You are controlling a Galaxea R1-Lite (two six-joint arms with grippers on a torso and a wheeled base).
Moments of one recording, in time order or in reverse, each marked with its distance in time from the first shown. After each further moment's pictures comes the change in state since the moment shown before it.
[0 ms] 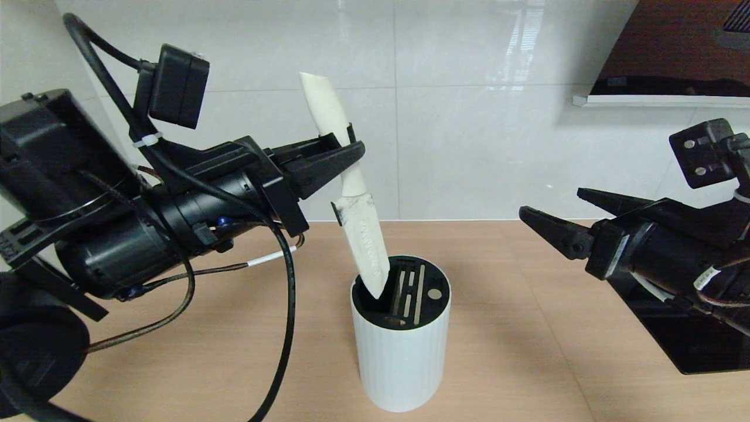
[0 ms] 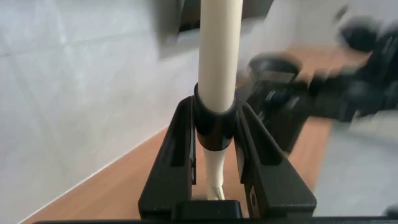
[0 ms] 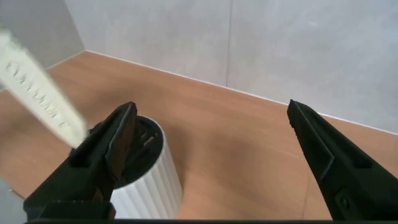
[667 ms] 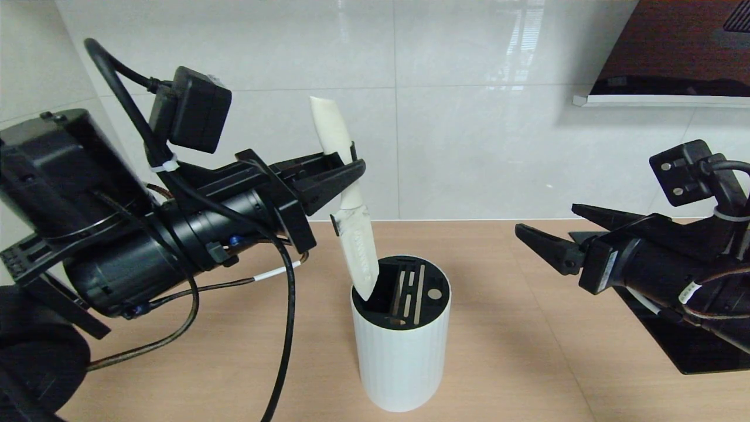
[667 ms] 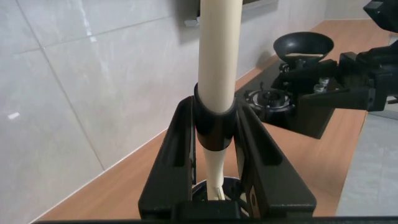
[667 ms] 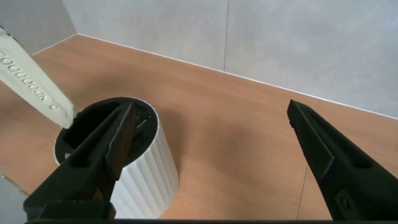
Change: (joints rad) left arm -0.031 0.006 0.036 0.013 0.077 0.099; right arm -0.002 0.019 0.033 0.000 0.000 0.000
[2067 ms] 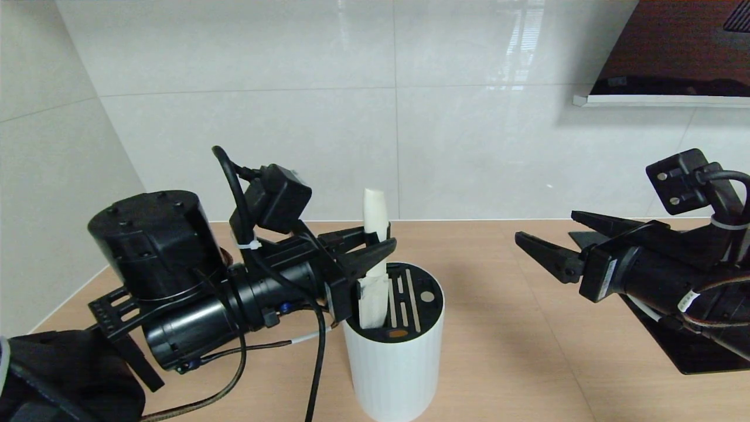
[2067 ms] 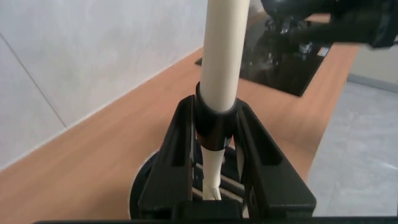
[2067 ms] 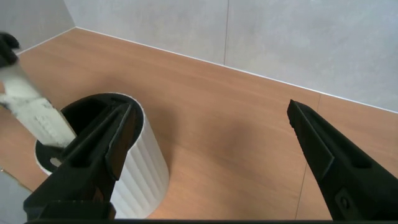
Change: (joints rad) left arm -0.078 0.096 0.148 -0.047 0.047 0.000; right arm 0.001 -0.001 0.022 -0.001 -0.001 -0.001
